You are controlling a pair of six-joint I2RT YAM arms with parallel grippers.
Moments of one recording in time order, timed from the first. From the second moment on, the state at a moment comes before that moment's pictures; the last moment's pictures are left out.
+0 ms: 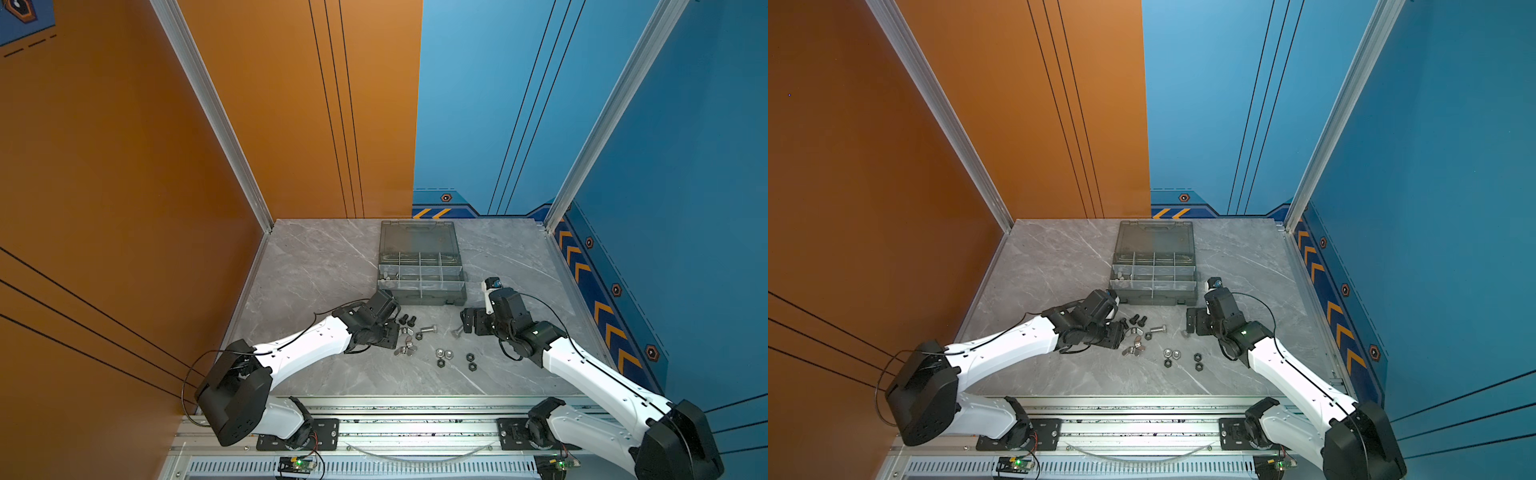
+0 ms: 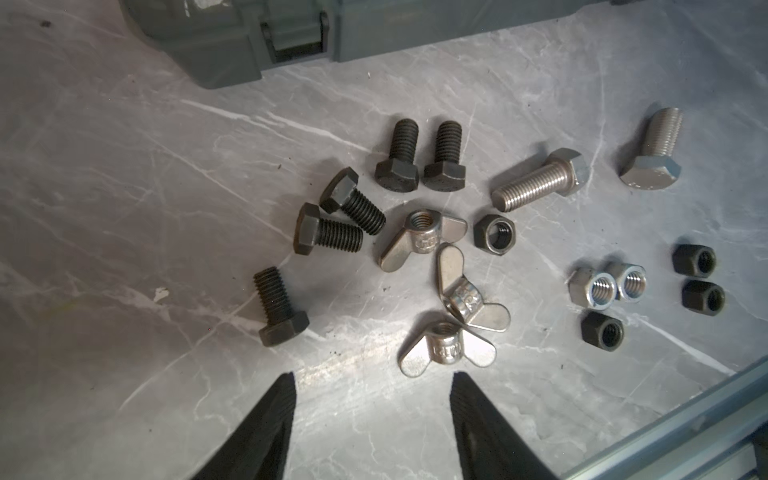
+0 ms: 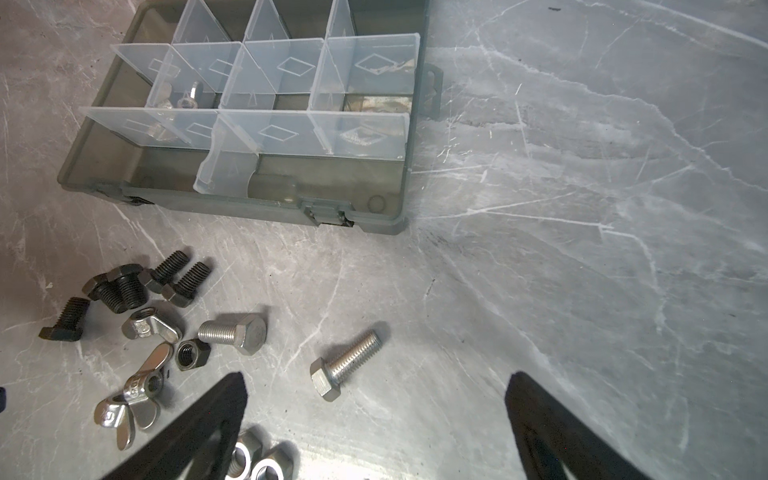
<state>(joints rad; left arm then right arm) -0.77 1.40 0.86 -0.55 -0.03 -0.52 0.48 1.07 0.64 -0.38 0.11 0.37</state>
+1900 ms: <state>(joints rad) -0.86 1.65 0.97 -0.56 0.12 -0.56 0.59 1.08 0.63 -0.31 0.04 0.16</state>
